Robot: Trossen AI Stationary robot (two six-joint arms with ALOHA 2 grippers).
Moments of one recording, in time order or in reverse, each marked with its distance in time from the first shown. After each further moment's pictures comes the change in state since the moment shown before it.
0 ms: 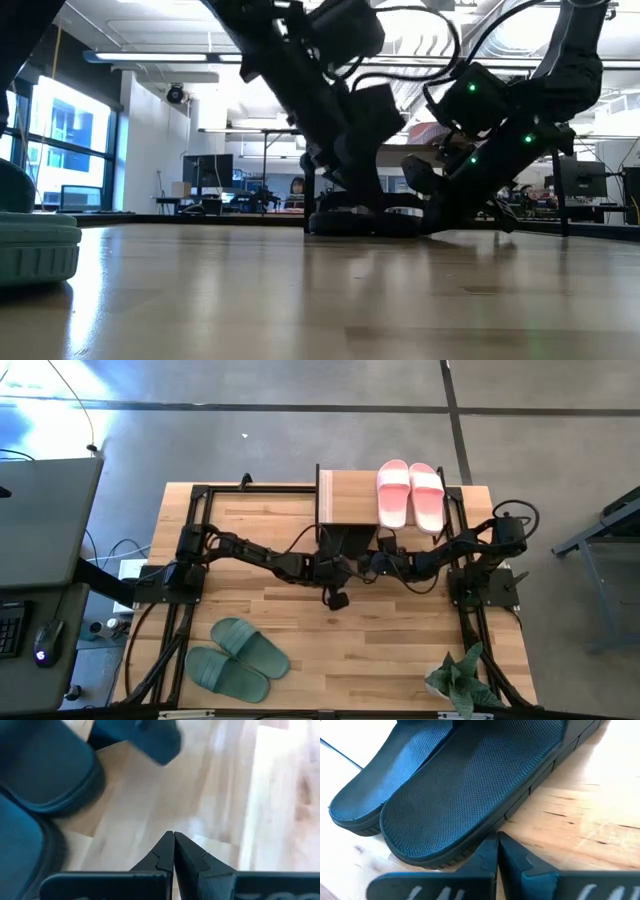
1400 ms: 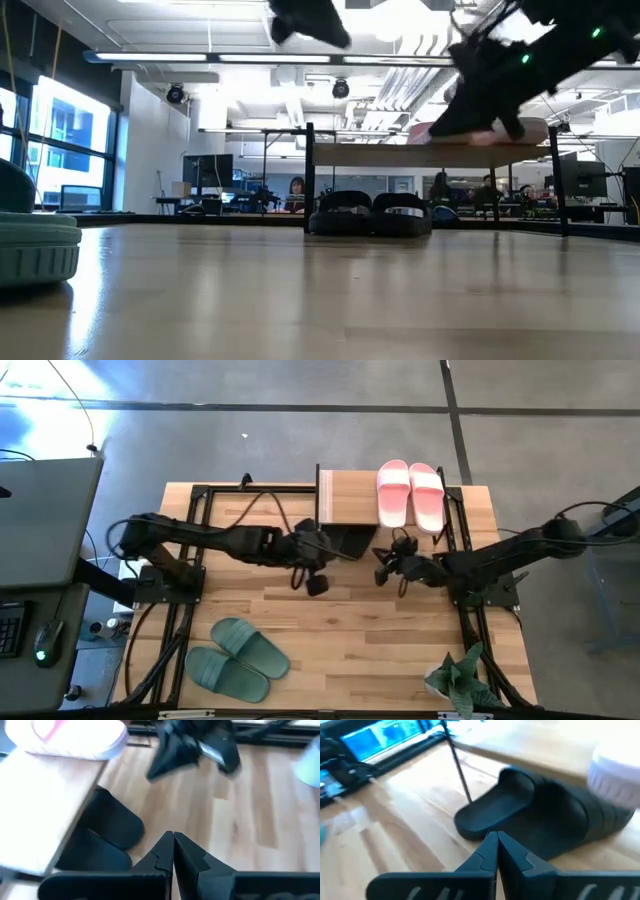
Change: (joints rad) left arm -0.047 -0.428 0.098 -0.339 -0.038 0.102; right arm 0.219 -0.573 -0.002 -0.291 0.113 -0.403
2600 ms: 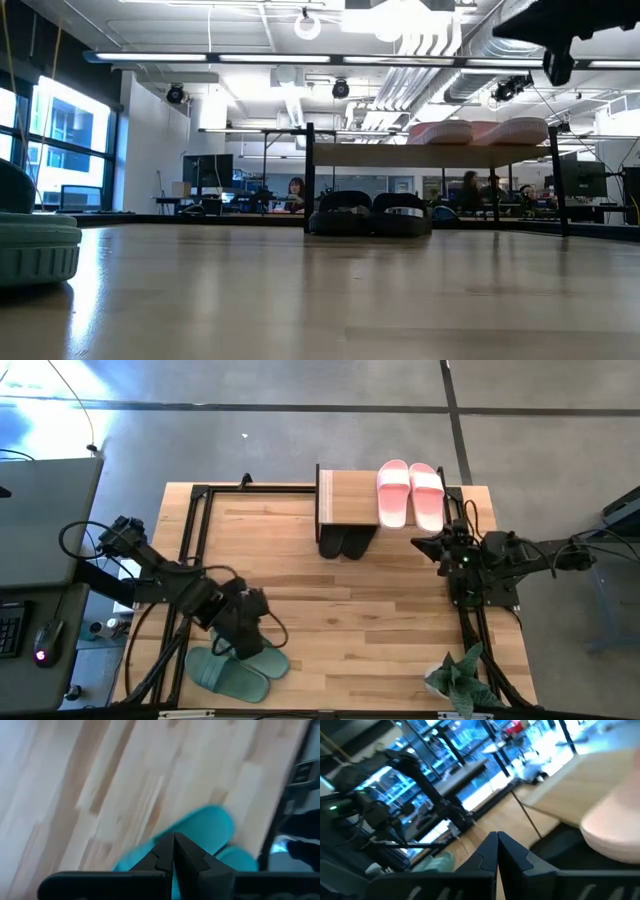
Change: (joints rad) left arm -0.530 -0.131 -0.001 -0.706 0.027 -0.828; right arm 0.005 -0.799 0.000 -0.347 -0.257 0.019
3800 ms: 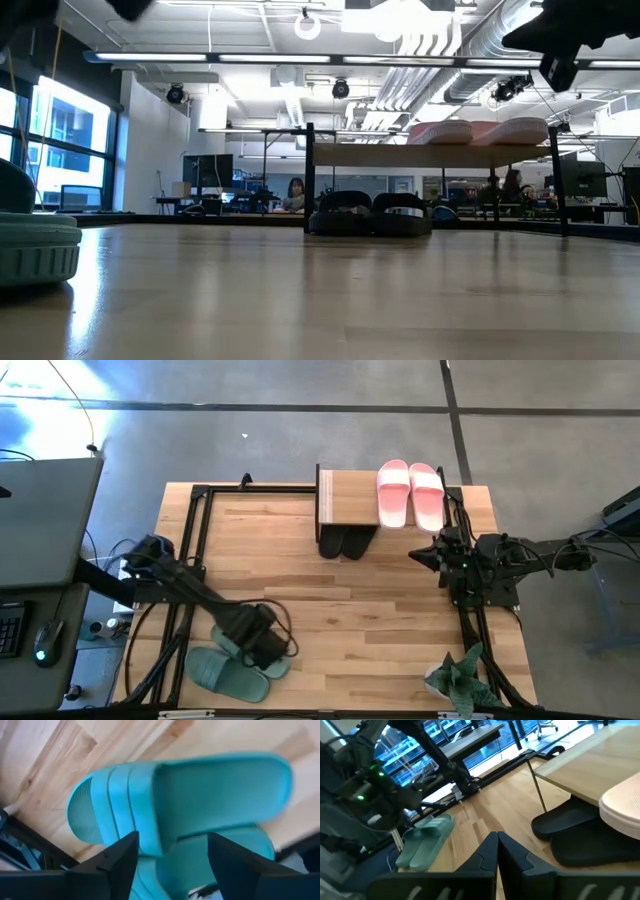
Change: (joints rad) left arm 0.039 0.287 0.000 -0.071 0.367 -0.422; right arm 0.000 0.000 0.000 -0.109 -0.154 -0.105
